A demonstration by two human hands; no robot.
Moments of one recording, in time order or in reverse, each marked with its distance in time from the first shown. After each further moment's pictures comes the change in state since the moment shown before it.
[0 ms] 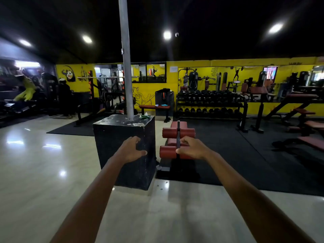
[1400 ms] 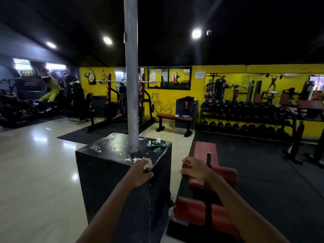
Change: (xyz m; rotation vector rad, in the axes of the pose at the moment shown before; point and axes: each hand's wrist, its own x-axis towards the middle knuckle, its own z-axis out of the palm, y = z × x) left_hand 0.585 -0.199 0.127 -0.075 0.035 -0.135; right_hand 0.651 0.163 0.038 0.046 -0.132 -0.079
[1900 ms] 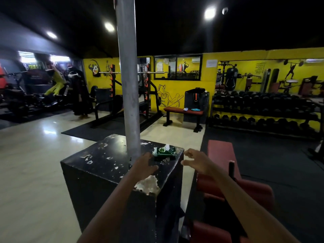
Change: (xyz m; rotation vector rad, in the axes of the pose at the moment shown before) left_hand 0.244 -0.079 0.024 -0.037 -0.057 -0.023; right_hand 0.262 0.050 0.005 0.018 0.002 -0.031
